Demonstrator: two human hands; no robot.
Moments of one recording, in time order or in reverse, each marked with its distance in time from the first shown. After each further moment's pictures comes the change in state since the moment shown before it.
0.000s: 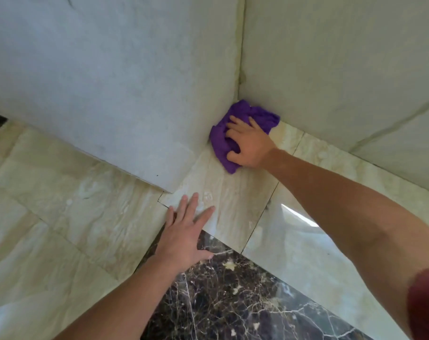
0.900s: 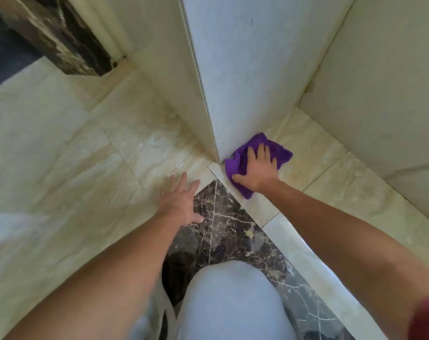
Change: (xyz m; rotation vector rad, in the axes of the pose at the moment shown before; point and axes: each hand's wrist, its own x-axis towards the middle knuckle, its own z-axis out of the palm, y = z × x) left_hand -0.090 -0.035 -0.040 -0.194 -0.130 -0.512; right_hand -0.053 -0.138 0.012 0.031 -0.257 0.279
